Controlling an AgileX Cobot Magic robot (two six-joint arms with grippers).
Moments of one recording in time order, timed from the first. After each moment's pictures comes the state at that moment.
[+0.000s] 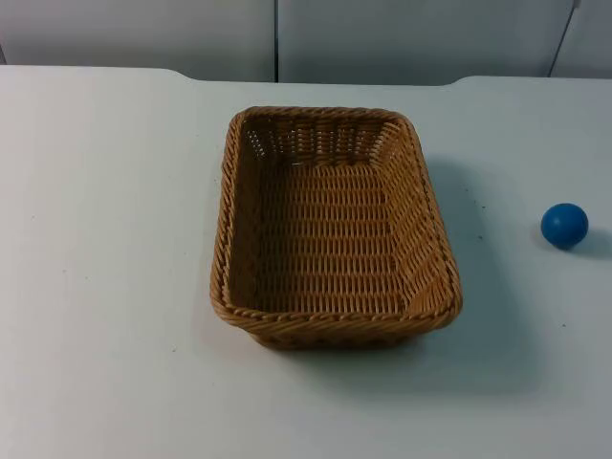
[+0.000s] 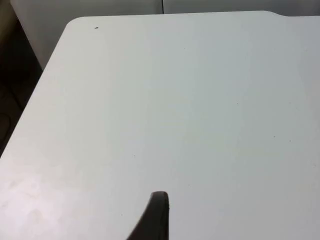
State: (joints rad) right arm -0.03 0.00 -0.52 0.08 1.09 -0.12; left arm 0.02 0.01 -0.51 0.12 1.09 -0.03
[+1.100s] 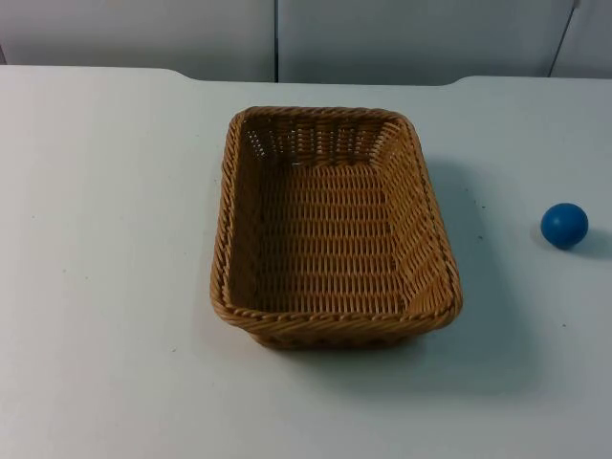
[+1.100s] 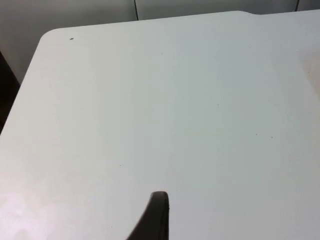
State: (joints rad) right arm -0.01 0.00 -0.52 0.06 1.09 -0.08; left arm -0.08 0.00 -0.51 0.14 1.08 -0.03
